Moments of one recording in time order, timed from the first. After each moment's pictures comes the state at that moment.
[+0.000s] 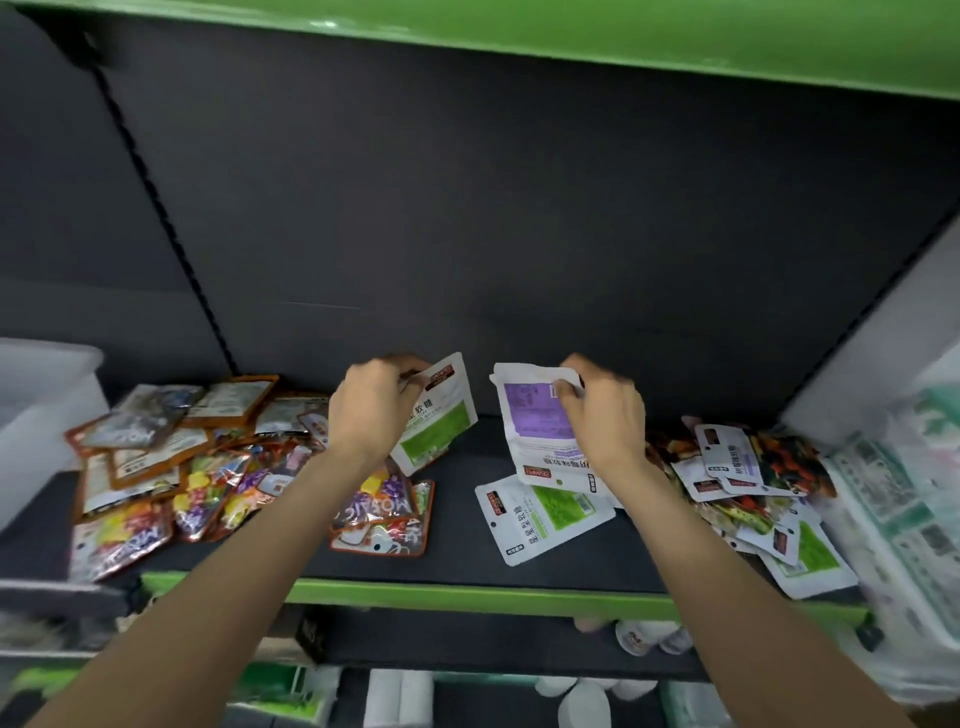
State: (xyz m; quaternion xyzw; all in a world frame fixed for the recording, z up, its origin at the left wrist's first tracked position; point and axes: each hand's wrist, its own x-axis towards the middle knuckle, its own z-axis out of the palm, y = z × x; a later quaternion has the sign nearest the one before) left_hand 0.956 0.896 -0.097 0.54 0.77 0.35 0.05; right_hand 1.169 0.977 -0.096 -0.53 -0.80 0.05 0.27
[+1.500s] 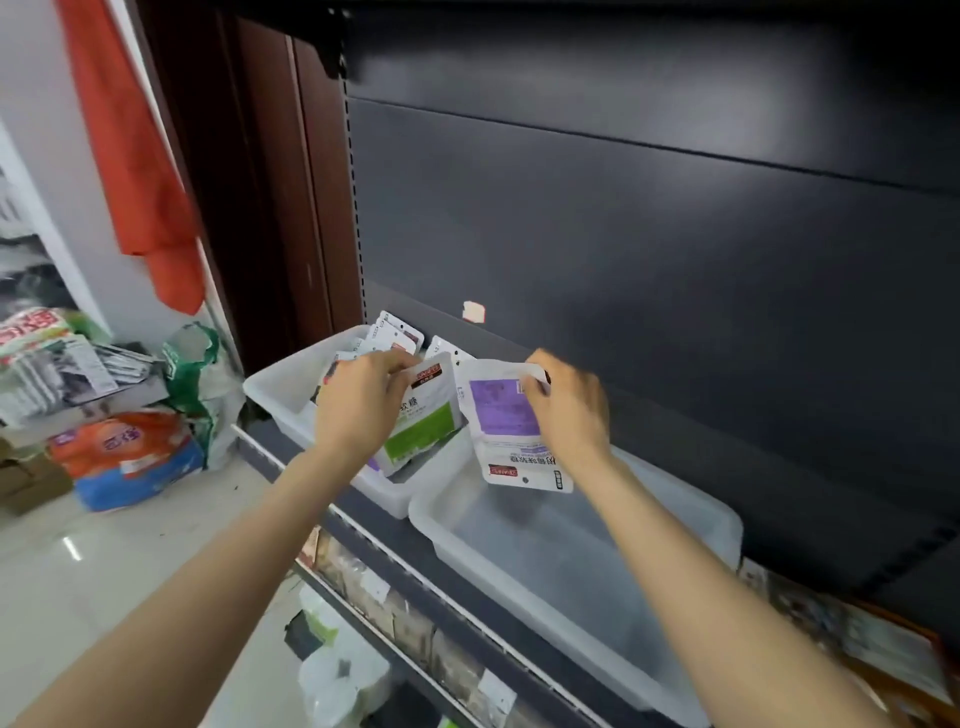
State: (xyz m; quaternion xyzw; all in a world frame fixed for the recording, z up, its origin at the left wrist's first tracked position) left_hand 0.253 0.552 -0.047 0.30 0.88 0.36 -0.10; right_hand 0.368 0.719 -0.047 -0.25 -0.91 0.18 0.28
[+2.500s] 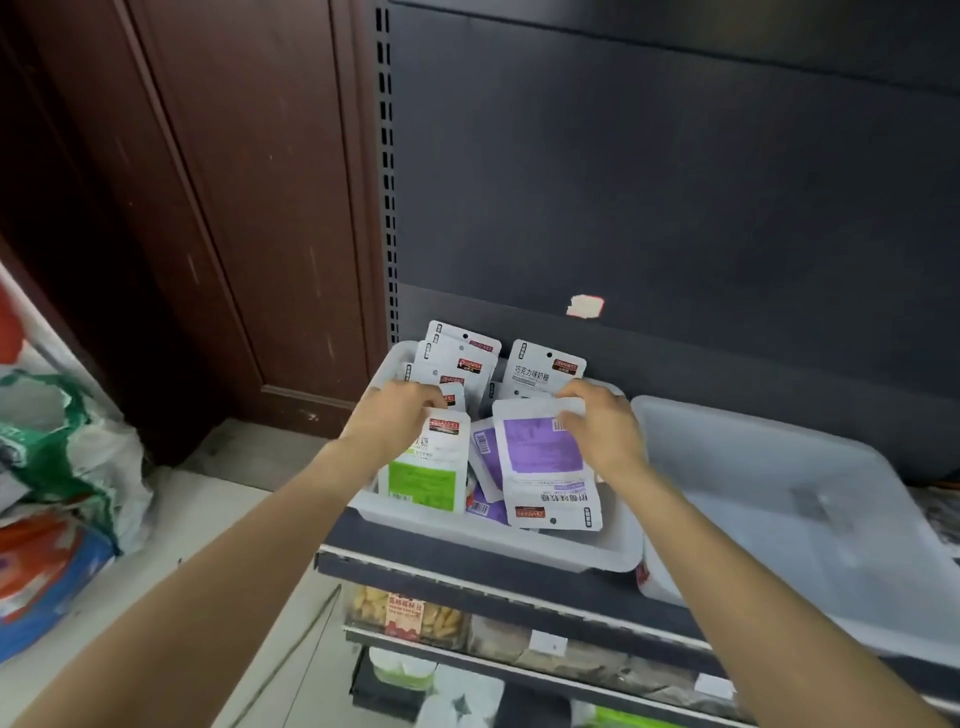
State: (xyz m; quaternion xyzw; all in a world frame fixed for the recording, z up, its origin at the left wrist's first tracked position) left_hand -0.079 0.538 -0.136 0.57 0.80 0.15 0.09; right_hand 0.136 0.639 -0.117 -0.52 -0.81 0.20 0.16
